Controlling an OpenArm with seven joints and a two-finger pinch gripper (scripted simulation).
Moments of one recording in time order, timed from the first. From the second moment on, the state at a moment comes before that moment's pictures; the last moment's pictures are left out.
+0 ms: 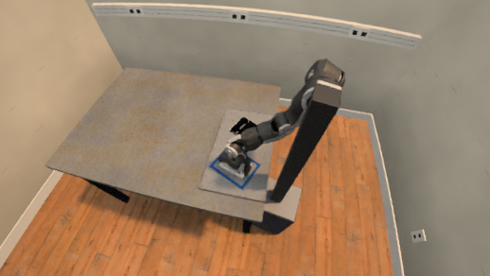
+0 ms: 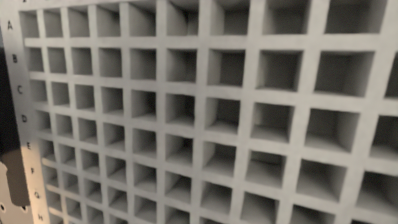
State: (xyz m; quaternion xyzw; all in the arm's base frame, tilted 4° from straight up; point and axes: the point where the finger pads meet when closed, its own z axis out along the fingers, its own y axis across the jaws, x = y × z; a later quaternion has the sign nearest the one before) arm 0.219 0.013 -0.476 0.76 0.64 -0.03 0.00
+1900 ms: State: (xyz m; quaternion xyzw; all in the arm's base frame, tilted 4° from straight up) arm 0.221 0.013 -0.475 0.76 0.64 -0.03 0.00
